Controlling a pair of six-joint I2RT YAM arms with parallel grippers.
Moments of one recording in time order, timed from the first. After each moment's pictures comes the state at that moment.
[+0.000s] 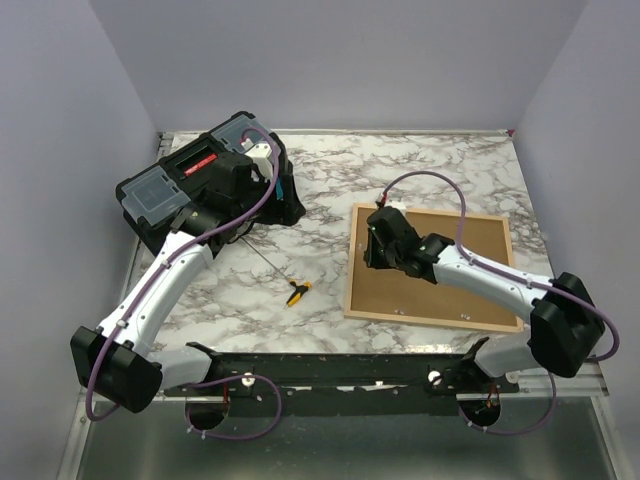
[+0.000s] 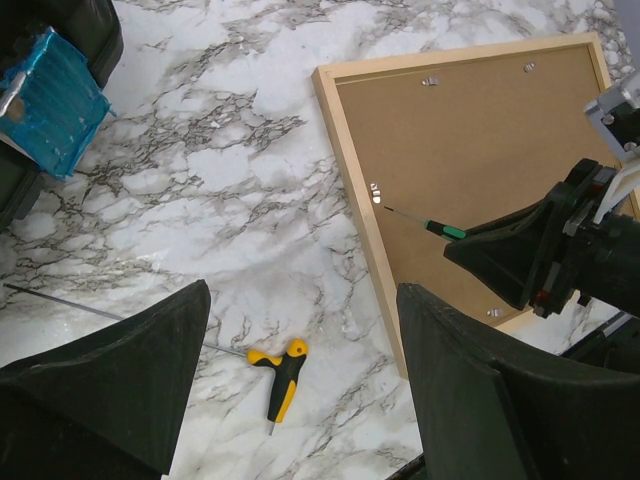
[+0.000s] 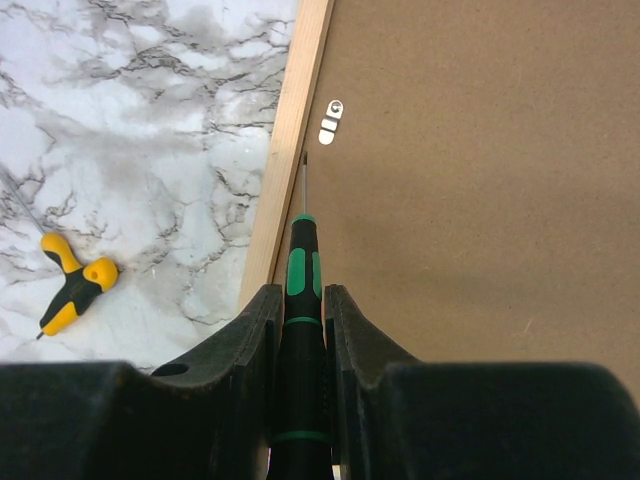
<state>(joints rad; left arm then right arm) -0.42 1.22 1.20 -0.53 0.22 -0.30 0.76 1.39 0.92 -0.38 0.27 0.59</state>
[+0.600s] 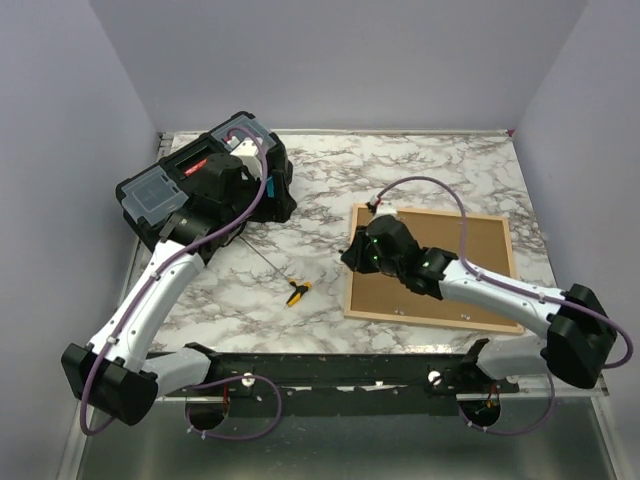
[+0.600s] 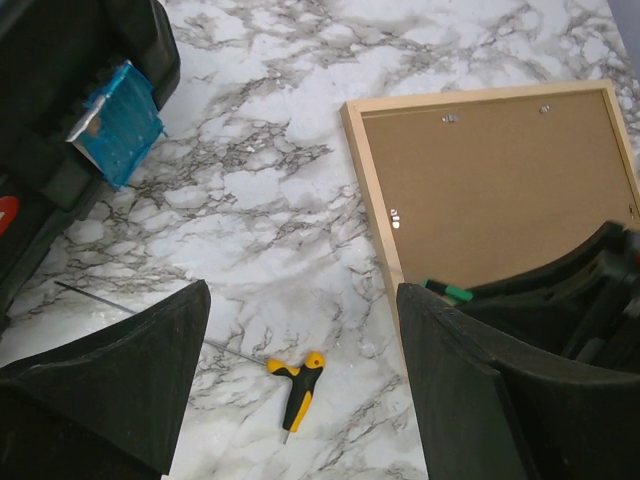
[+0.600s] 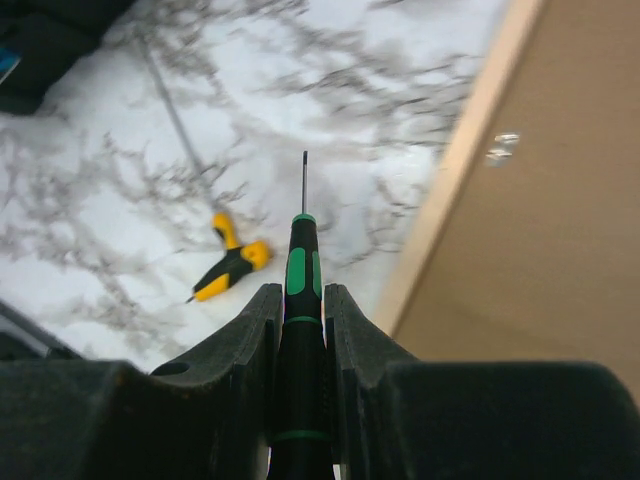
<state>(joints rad) -0.41 1.18 1.20 -0.53 0.16 -0.30 0.82 1.28 0.85 -0.20 0.17 0.63</state>
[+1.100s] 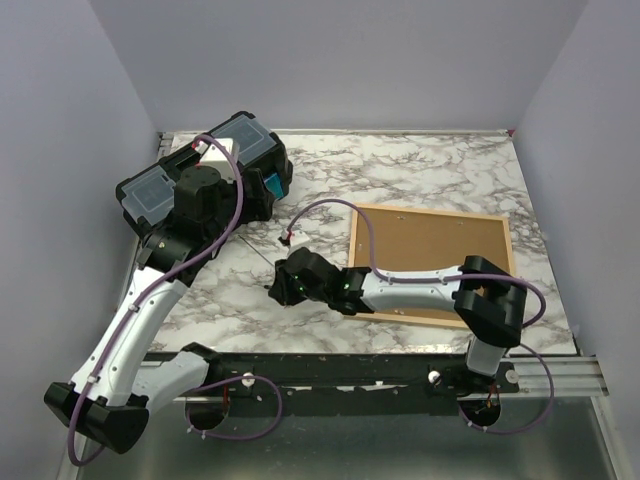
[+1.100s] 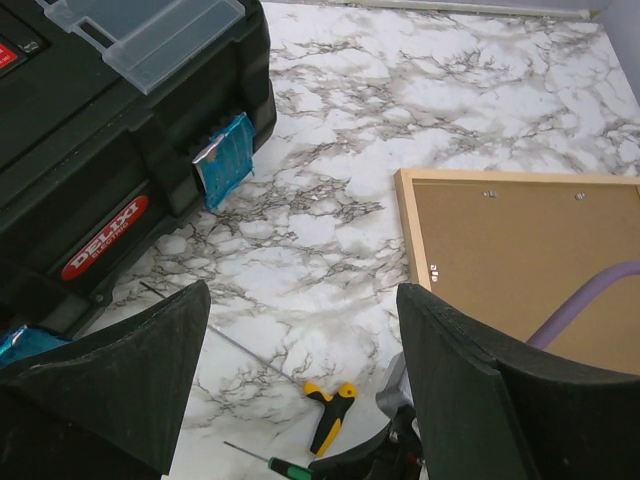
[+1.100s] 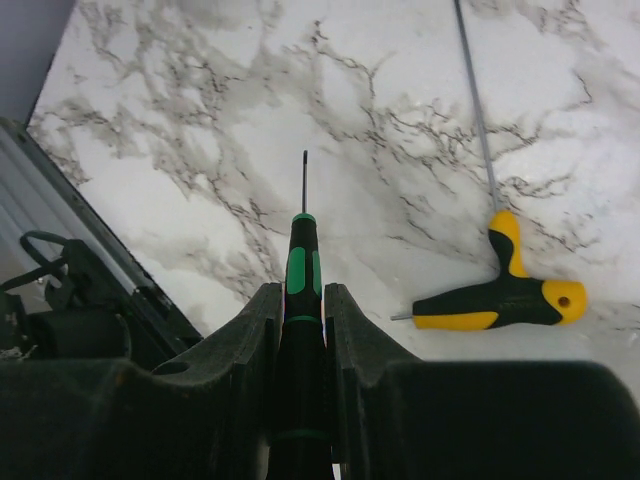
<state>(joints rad) -0.40 1.00 1.16 -0.52 -0.06 -0.32 1.18 1.77 1.11 0.06 0.17 0.65</state>
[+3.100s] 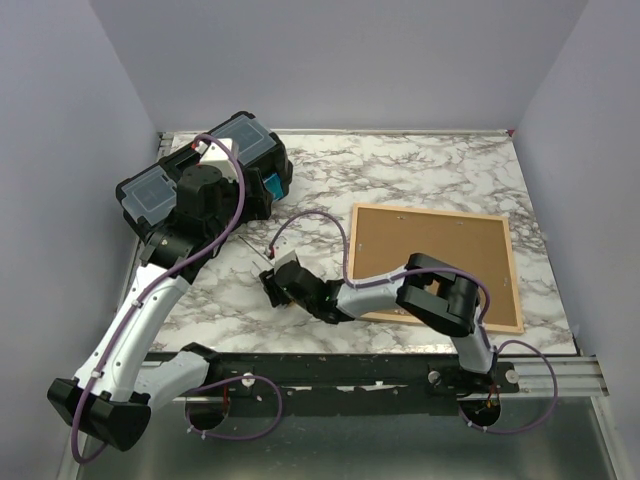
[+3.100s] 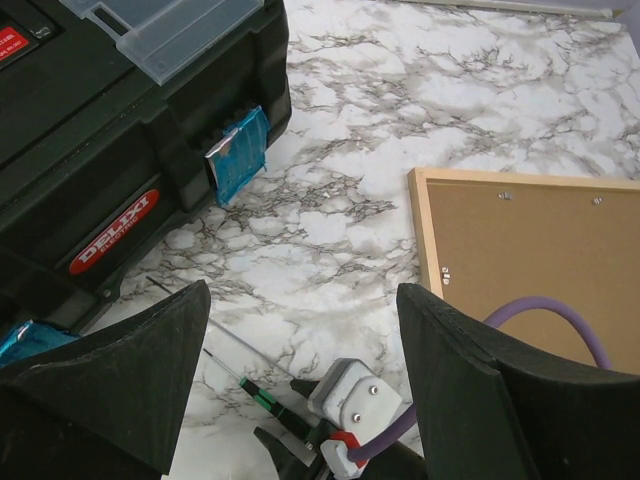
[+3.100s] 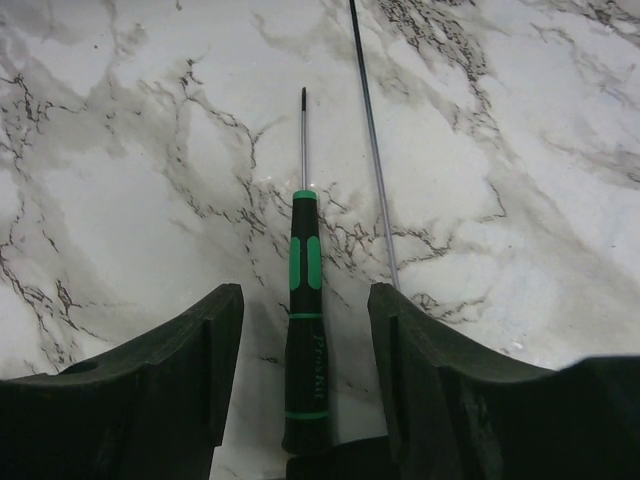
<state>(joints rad) -0.38 1.01 1.15 -0.51 -0.07 -0.33 1.20 2.06 1.12 0.43 0.37 0.32</state>
